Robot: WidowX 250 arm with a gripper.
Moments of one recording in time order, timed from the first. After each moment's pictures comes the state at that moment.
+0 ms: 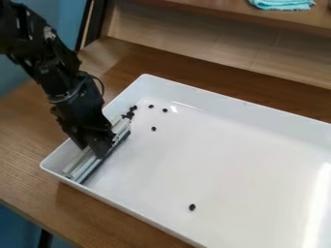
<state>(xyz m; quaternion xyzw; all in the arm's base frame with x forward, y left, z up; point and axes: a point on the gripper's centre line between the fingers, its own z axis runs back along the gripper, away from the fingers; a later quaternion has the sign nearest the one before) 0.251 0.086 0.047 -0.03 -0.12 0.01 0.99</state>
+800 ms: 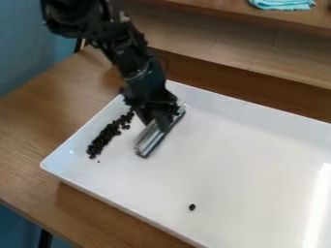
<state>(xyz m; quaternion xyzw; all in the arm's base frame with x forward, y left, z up) 0.355 0.032 0.048 -0.09 -0.18 -0.01 0.98</state>
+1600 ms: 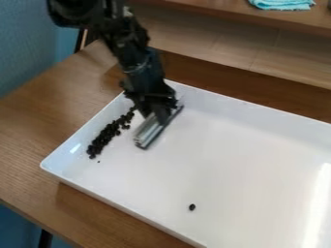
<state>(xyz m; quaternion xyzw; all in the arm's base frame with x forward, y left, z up) 0.354 0.063 0.043 -0.05 -0.15 0.01 0.99</state>
